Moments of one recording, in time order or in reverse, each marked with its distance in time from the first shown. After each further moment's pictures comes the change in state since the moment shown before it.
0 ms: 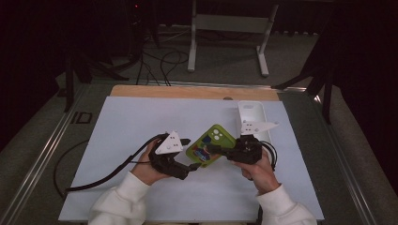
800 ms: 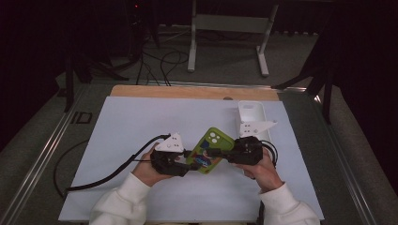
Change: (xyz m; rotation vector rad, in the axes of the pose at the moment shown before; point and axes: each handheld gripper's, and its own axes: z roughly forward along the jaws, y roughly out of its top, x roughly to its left) left arm 0.002 -0.004 0.006 0.026 -0.161 -0.043; right arm 0.005 0.006 -0.002 0.052 0.065 -0.072
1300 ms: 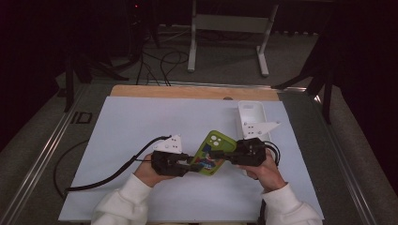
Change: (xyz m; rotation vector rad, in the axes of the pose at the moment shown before) left arm 0.003 -0.006 0.003 -0.052 -0.129 -0.010; right arm -0.001 -0.005 -0.007 -0.011 0.041 -0.026
